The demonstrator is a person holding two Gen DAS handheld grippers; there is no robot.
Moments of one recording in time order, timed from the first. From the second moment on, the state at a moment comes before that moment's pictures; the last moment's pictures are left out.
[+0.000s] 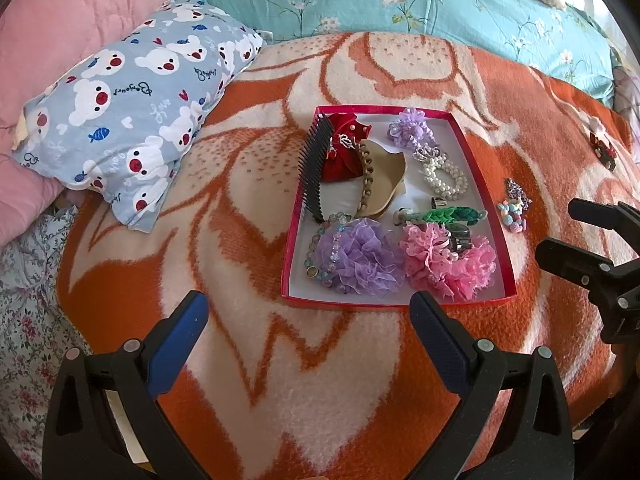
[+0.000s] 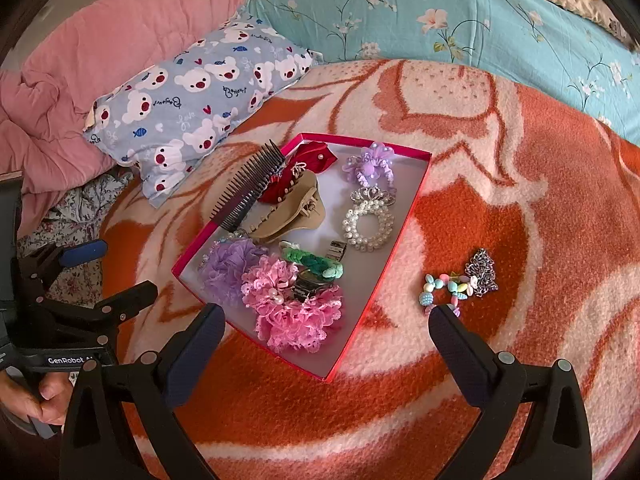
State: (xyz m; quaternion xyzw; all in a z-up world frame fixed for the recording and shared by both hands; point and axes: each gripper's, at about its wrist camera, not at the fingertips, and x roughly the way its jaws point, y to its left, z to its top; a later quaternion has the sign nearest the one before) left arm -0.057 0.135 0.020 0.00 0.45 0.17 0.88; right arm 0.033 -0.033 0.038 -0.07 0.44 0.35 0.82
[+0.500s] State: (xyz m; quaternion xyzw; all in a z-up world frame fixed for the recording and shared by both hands) left arm -0.054 0.133 0.022 0.01 0.44 0.18 0.88; right arm 0.034 -0.035 0.038 -0.07 0.45 0.34 0.82
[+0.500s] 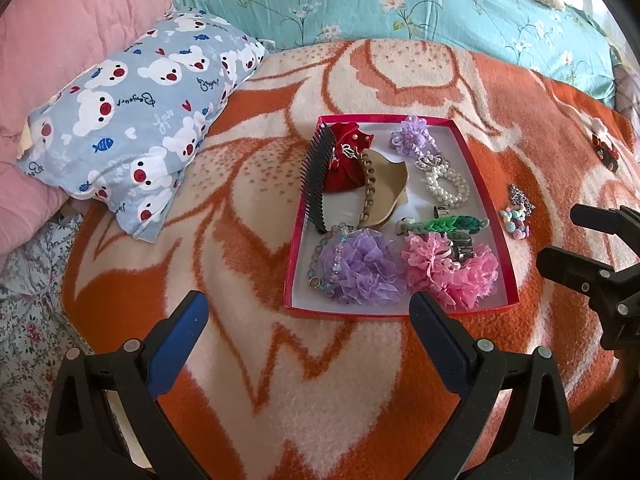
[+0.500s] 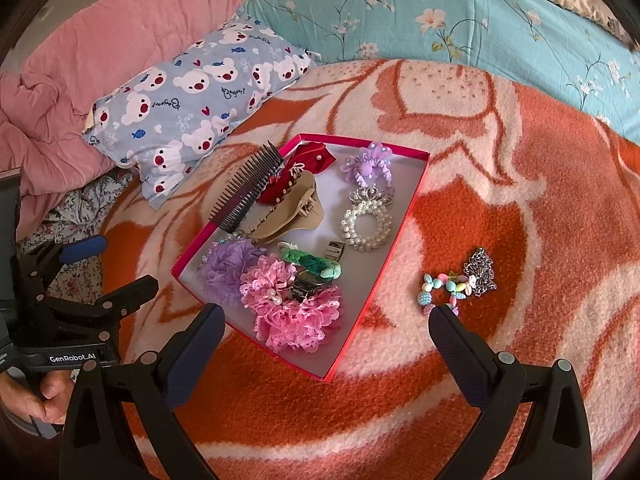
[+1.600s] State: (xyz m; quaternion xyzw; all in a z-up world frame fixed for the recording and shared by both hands) left arm -0.055 0.131 0.025 0.01 0.44 0.18 0.88; right arm 0.033 -0.037 0.042 -0.06 0.44 0.35 0.83
